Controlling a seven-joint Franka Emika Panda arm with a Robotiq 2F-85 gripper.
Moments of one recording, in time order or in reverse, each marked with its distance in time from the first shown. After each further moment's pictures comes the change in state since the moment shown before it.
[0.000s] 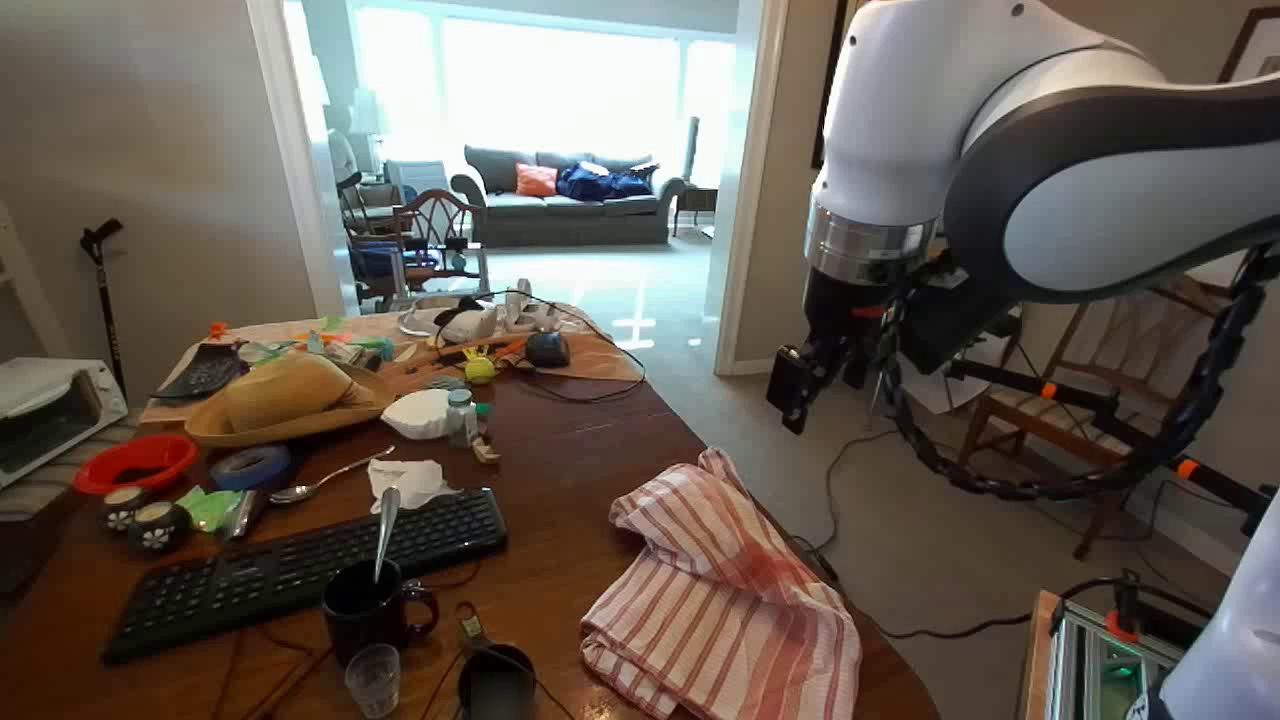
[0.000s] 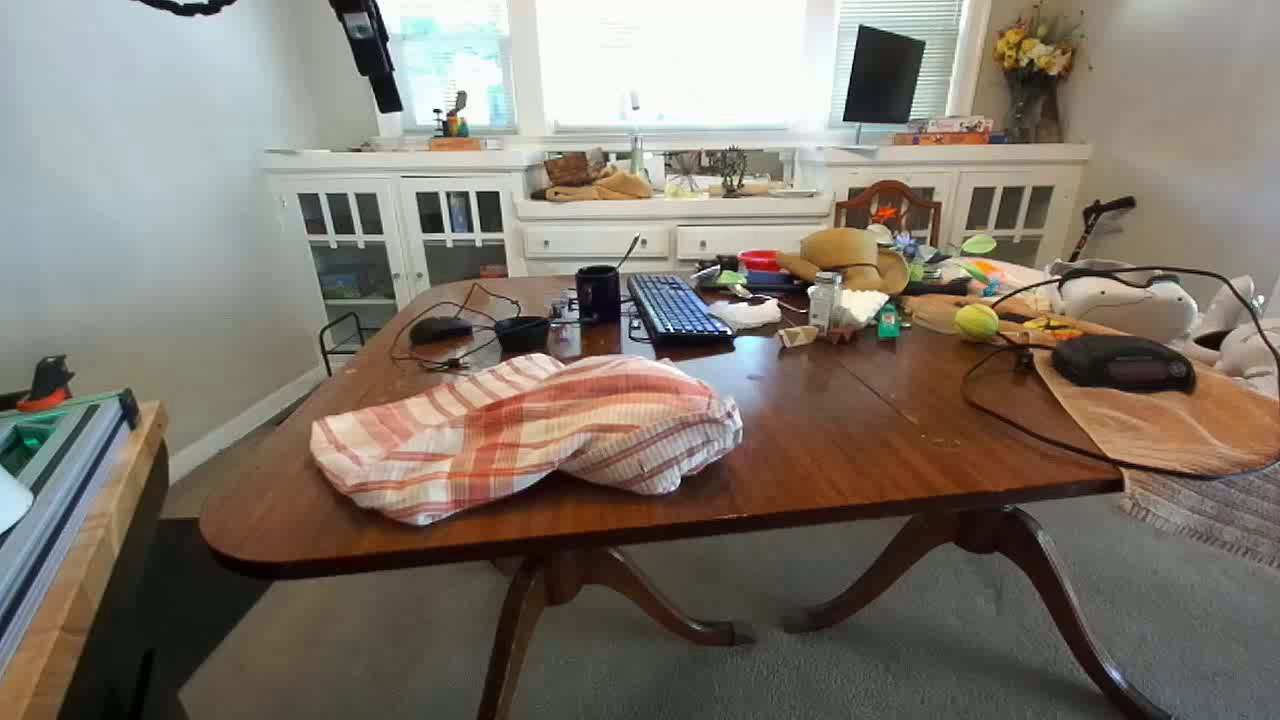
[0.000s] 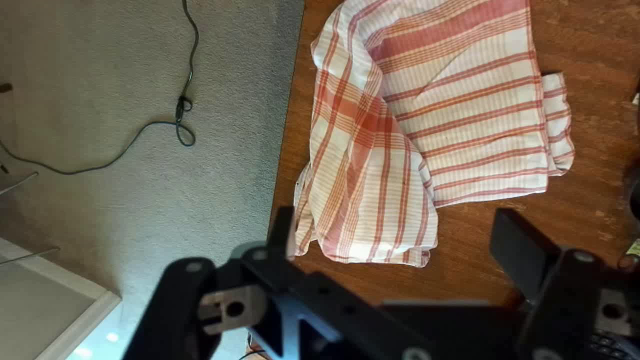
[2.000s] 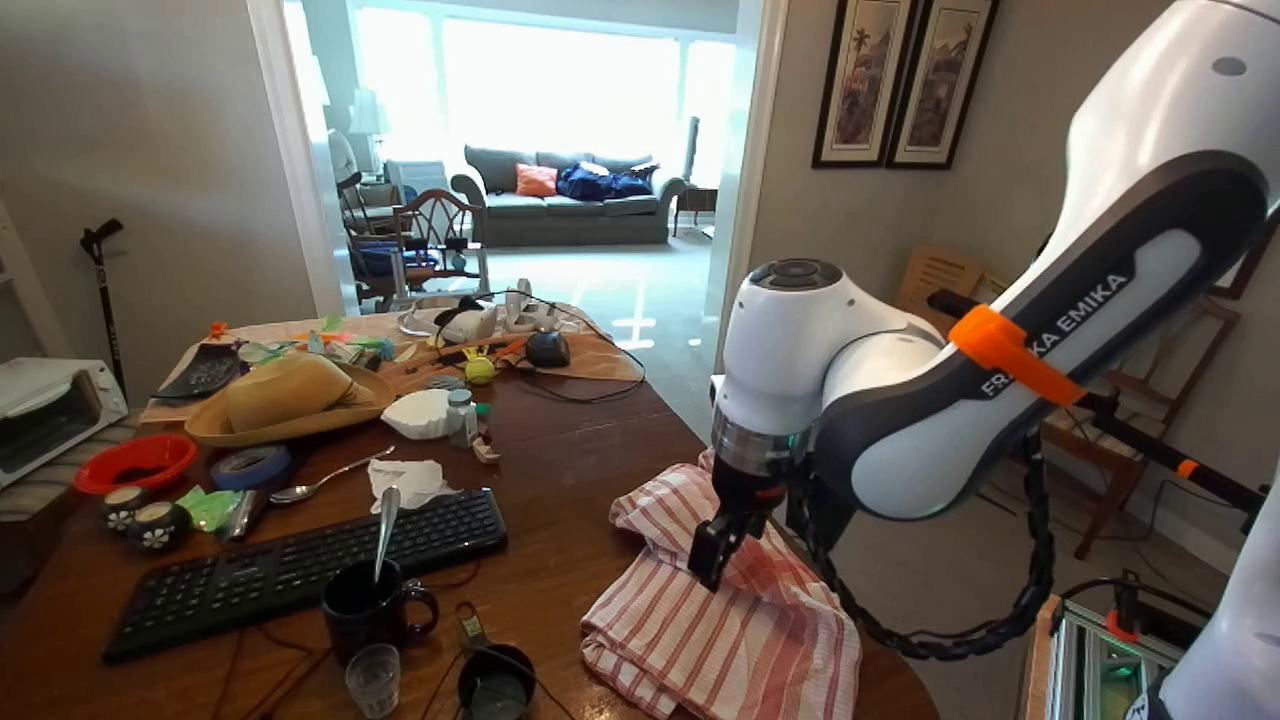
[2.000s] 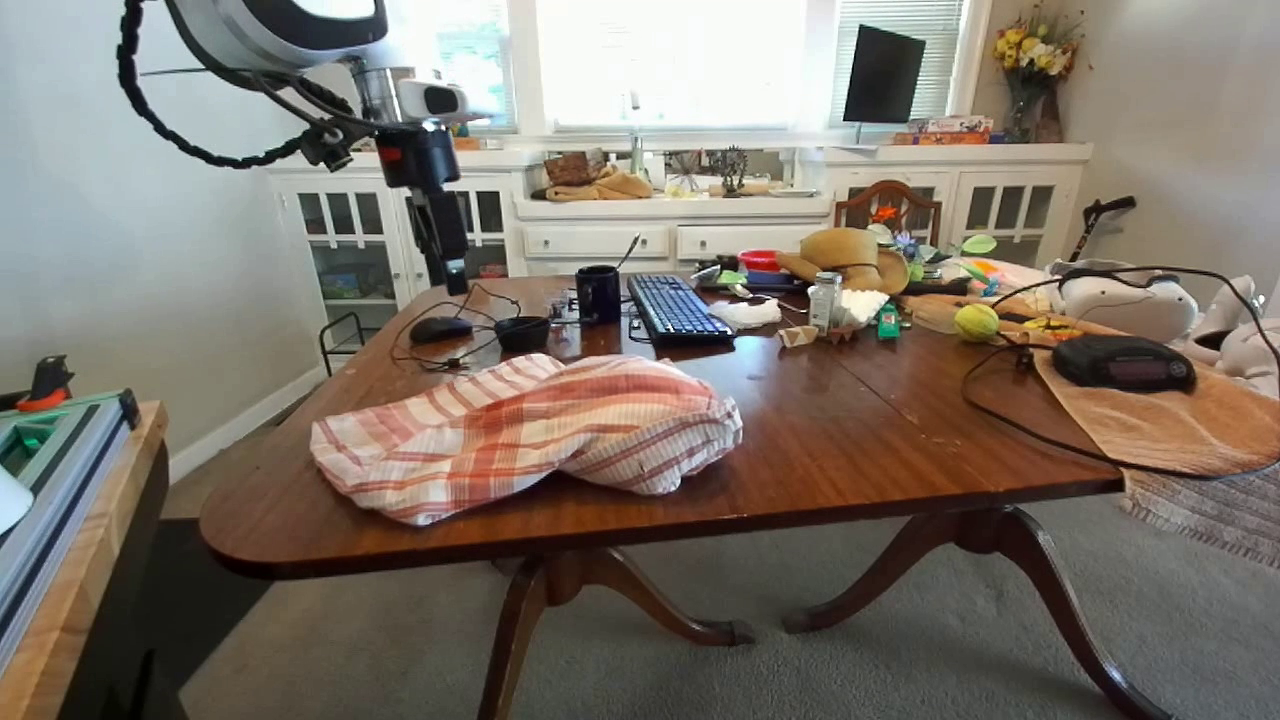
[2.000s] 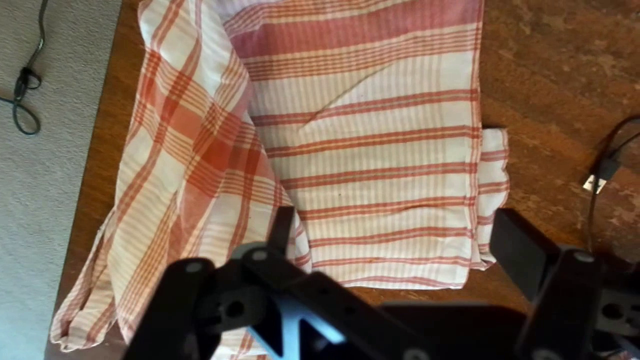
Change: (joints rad) arm 0.067 0.552 -0.053 -0.077 -0.033 0.607 -0.077
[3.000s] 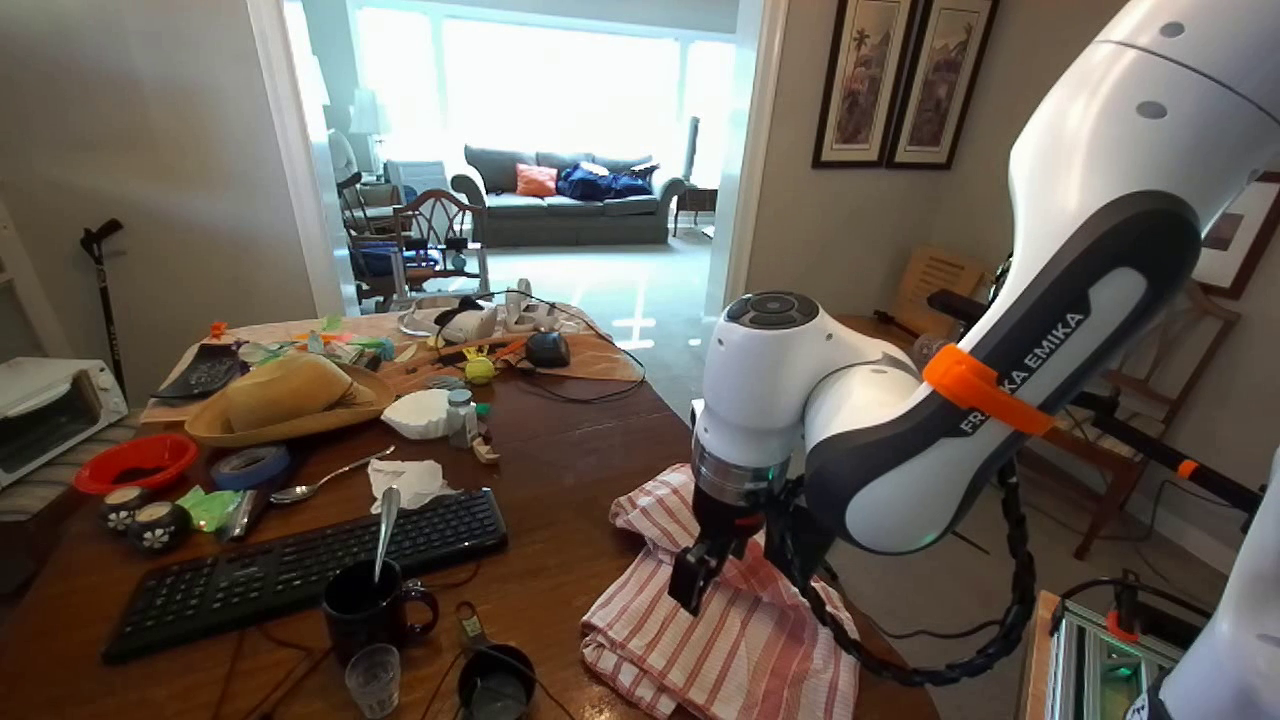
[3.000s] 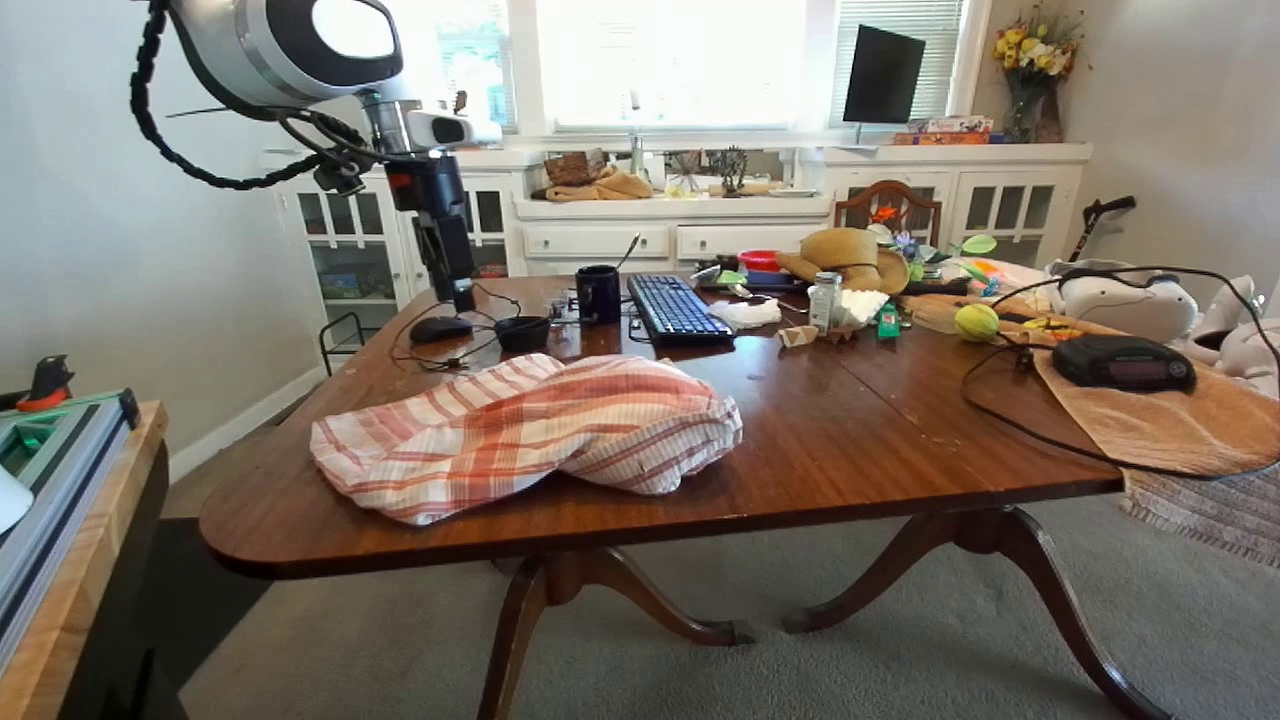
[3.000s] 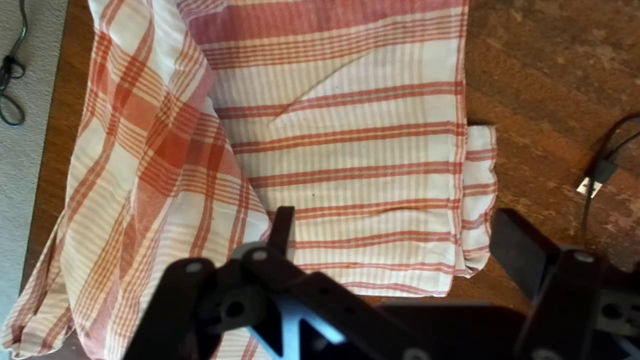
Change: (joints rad) arm 0.031 0.102 -0.008 0.034 -0.097 0.068 0.102
